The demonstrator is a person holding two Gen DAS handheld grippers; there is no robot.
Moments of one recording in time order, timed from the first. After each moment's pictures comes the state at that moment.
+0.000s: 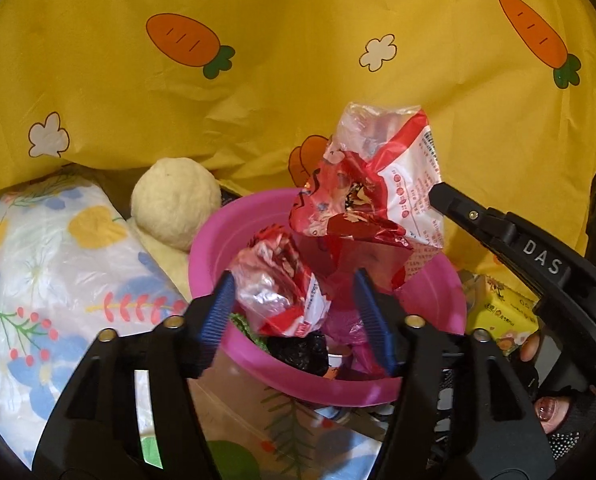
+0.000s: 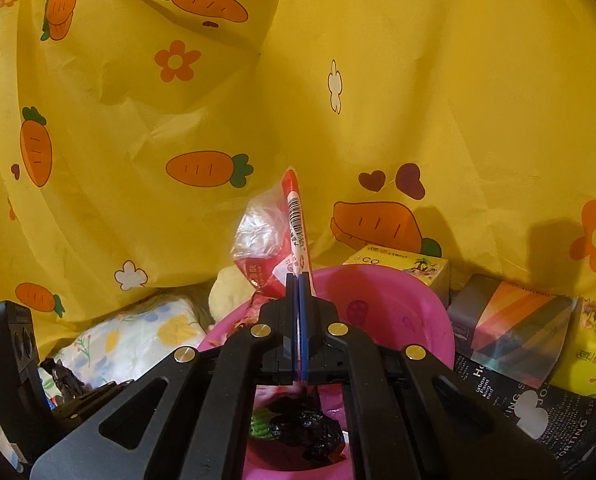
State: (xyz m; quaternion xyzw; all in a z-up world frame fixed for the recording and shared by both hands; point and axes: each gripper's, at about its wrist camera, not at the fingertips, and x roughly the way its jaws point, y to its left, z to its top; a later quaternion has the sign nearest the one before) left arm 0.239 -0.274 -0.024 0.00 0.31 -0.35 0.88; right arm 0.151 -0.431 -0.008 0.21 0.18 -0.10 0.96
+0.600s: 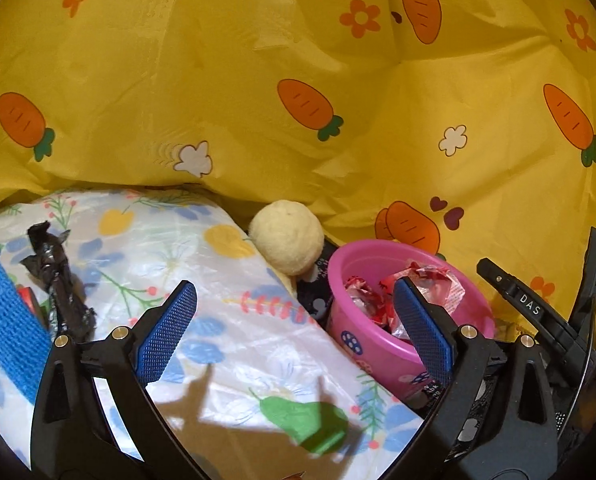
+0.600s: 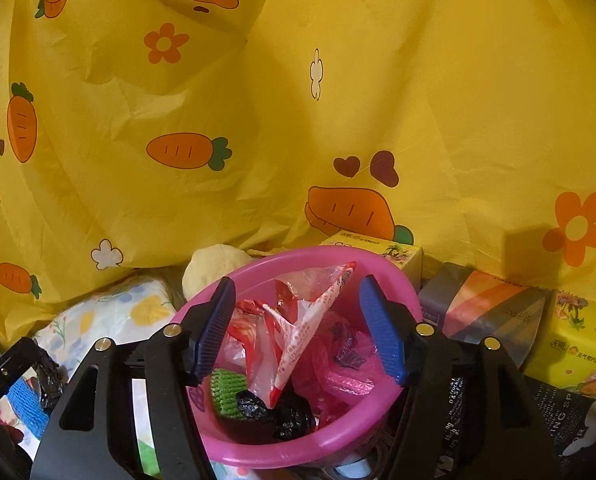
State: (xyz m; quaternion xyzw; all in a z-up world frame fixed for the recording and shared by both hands) left arm 0.195 -0.154 0.008 -0.07 0.25 -0.21 0.94; right arm 0.126 -0.417 -0.009 0.17 0.19 -0.15 0.96
